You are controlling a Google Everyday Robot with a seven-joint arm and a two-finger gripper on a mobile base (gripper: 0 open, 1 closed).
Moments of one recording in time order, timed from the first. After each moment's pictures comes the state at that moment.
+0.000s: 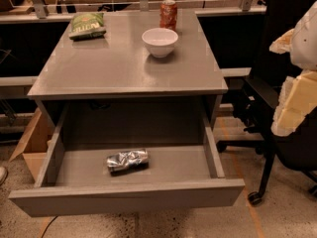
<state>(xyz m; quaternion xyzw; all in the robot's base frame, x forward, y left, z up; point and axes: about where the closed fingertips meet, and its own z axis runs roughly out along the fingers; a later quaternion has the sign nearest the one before) 0.438 -0.216 0.978 -0.60 0.78 -0.04 0.16</state>
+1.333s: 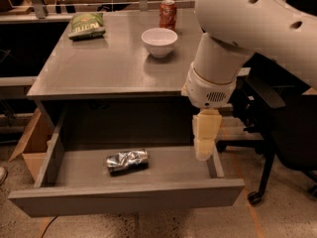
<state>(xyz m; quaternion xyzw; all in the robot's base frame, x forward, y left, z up) 0.462 -0.082 0.857 -0.73 0.68 0.04 0.07</state>
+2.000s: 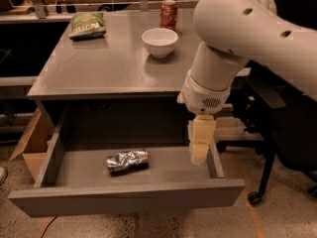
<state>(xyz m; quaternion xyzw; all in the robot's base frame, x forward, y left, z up) 0.461 -0.073 0.835 -0.73 0.68 0.07 0.06</state>
